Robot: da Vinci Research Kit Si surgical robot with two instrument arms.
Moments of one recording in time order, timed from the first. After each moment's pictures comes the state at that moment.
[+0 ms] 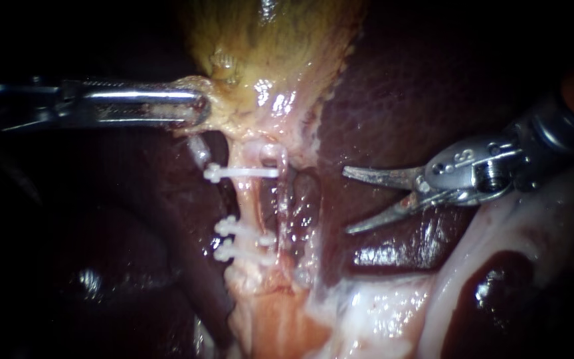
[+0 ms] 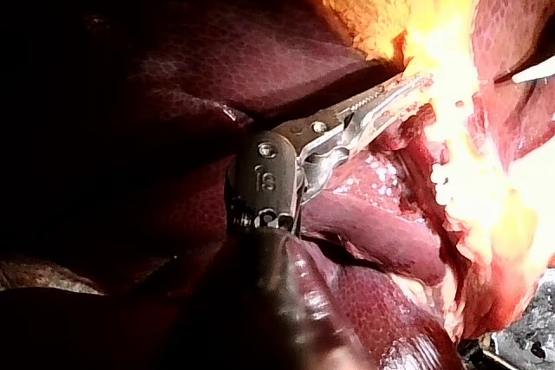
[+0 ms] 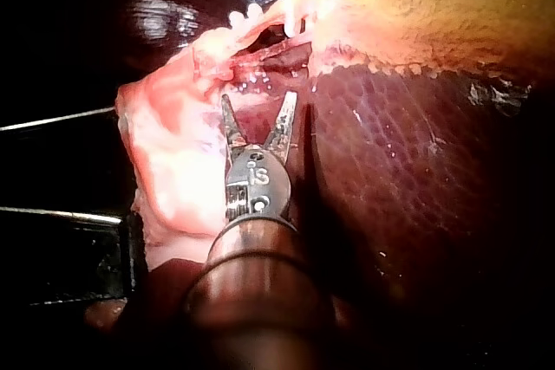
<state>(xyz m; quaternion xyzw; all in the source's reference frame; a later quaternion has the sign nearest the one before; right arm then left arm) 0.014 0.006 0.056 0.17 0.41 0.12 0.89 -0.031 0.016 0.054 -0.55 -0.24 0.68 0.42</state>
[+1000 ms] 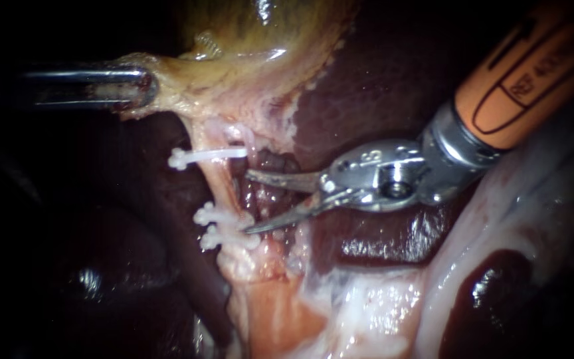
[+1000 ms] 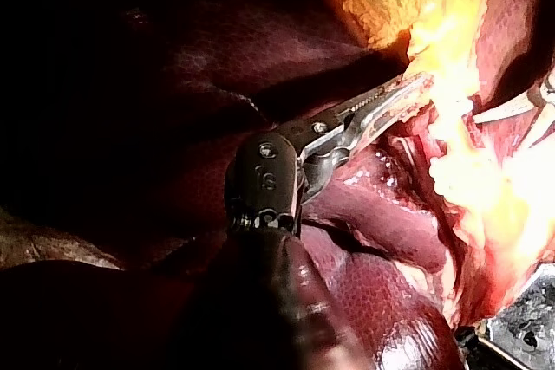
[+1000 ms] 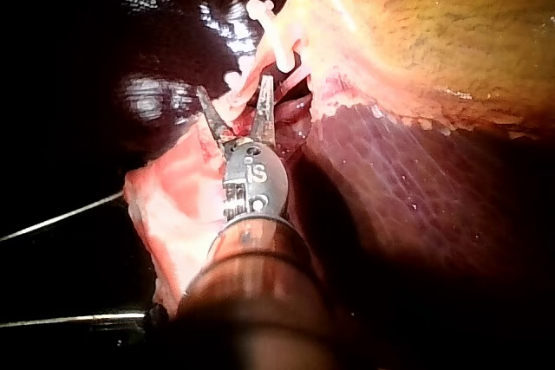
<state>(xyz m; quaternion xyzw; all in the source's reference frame) 0.025 0.005 0.057 0.31 0.45 0.13 0.83 -0.027 0.017 0.049 -0.56 -0.24 0.67 0.43</state>
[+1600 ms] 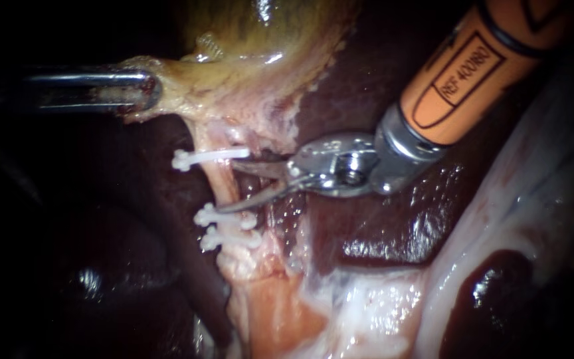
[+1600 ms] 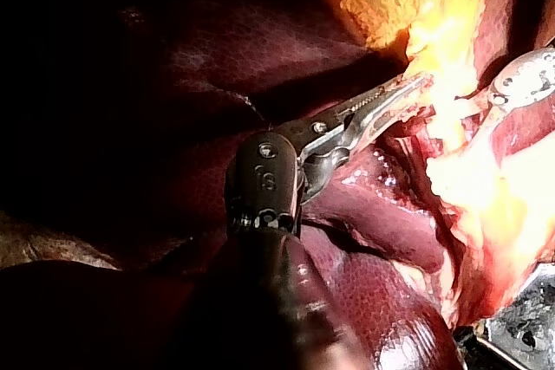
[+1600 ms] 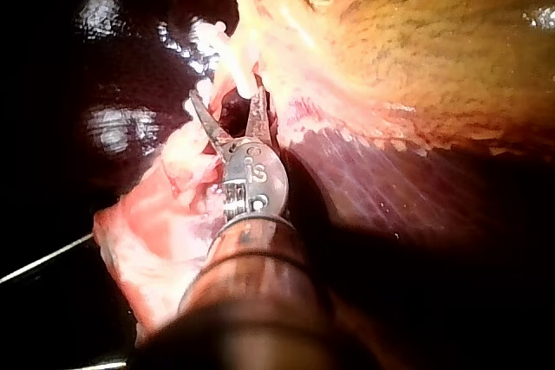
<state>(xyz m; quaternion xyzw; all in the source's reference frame) 0.029 0.006 0.062 0.36 0.45 0.16 0.80 -0.027 0.017 0.049 -0.56 -0.24 0.67 0.43</state>
